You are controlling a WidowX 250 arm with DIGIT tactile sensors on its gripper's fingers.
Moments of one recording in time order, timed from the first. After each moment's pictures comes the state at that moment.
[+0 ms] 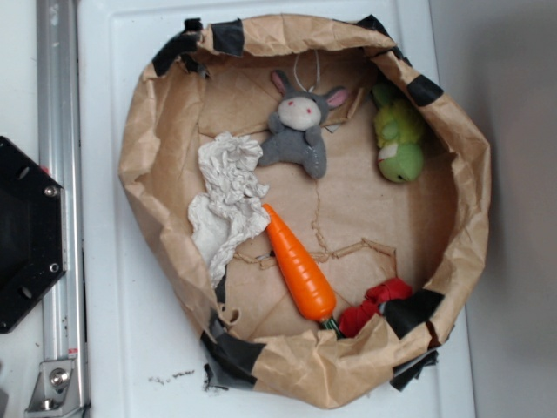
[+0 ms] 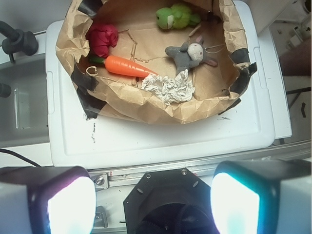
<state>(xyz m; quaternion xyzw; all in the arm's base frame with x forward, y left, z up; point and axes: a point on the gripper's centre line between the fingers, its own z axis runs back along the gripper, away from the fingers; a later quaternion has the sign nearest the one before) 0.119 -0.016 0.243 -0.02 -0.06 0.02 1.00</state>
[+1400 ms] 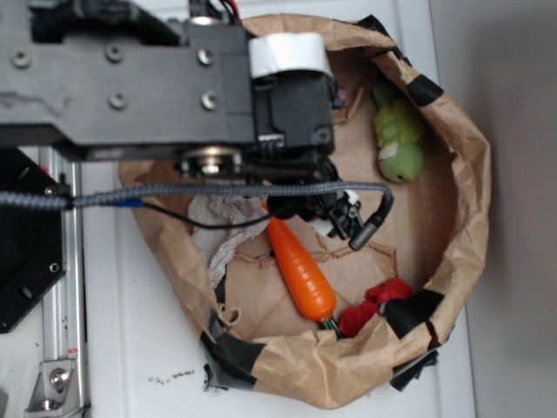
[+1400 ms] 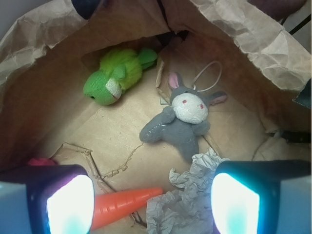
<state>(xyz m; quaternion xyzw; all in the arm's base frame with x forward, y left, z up) 0.254 0.007 0.126 -0.01 -0.11 0.35 0.93</state>
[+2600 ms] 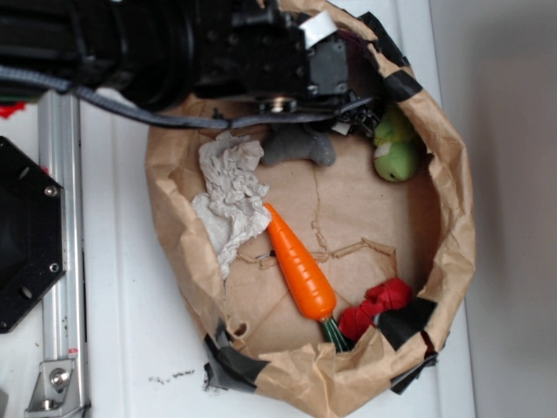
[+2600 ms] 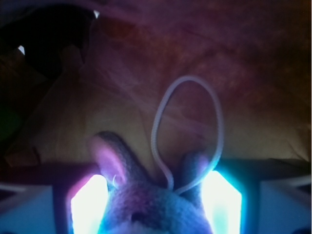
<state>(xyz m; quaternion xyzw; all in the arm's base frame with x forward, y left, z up) 0.281 0.073 0.019 0.03 -0.12 0.49 0.86</state>
